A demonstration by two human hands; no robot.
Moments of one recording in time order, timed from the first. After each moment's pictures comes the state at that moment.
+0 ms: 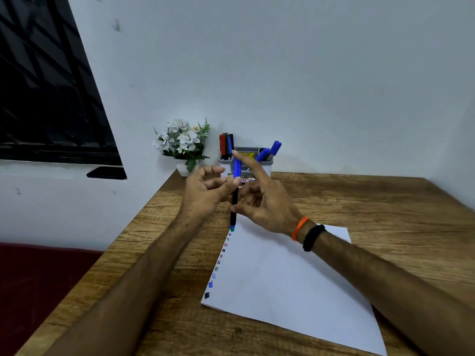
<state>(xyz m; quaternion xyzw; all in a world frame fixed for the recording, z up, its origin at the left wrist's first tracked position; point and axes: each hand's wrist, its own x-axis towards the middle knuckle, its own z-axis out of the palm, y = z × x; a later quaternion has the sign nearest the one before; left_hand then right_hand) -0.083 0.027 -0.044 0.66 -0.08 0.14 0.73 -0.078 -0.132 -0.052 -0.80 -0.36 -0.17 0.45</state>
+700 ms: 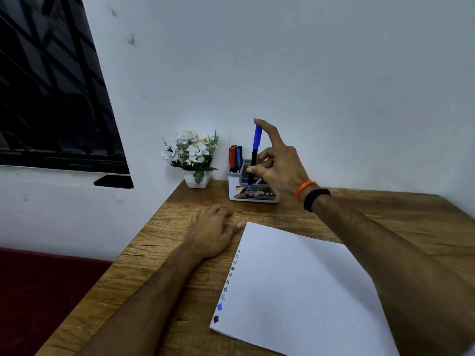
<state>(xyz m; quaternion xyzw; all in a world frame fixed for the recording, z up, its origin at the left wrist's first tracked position) -0.043 0.060 -0.106 0.97 -0.12 0.09 0.17 0.001 -0.135 0.003 -0.85 -0.25 -0.26 0.38</state>
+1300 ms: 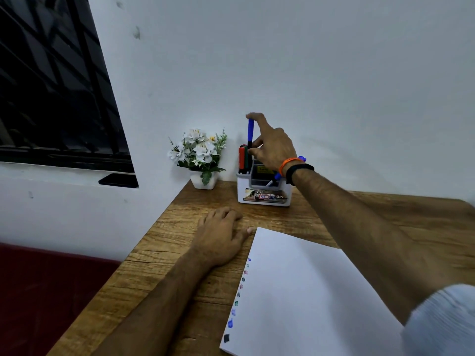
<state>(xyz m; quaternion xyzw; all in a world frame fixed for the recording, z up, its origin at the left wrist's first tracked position) -0.041 0.058 -0.103 0.98 -0.11 0.09 0.16 0.075 -0.098 0.021 -0.91 -0.20 -0.26 0.26</state>
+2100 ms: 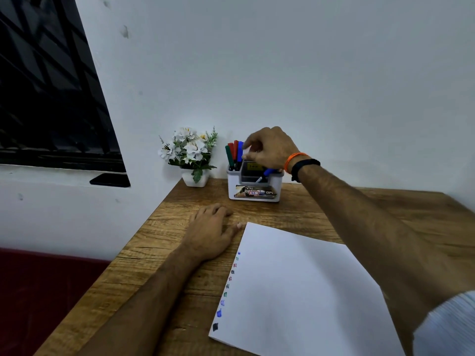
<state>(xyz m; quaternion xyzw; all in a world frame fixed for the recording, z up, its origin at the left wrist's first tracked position) -0.043 0.057 -0.101 0.98 -0.11 0.09 0.16 0.056 -0.125 0.031 -0.93 -0.24 -0.20 0.19</state>
